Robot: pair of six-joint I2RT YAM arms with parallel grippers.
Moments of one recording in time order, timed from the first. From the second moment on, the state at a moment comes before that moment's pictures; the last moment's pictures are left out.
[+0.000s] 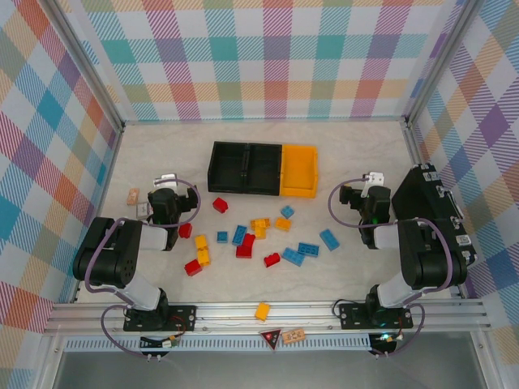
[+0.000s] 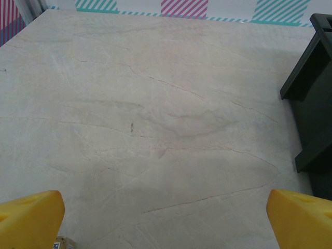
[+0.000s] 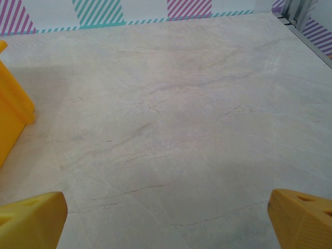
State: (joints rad) left arm -0.10 1.58 0.41 0.78 -0.22 -0.11; right arm 0.04 1.54 0.39 0.76 0.10 0.08
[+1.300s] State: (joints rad) left arm -0.13 1.32 0.77 0.14 -0.09 -0.50; right arm 0.02 1.13 0.75 -0.05 -0.10 0.44
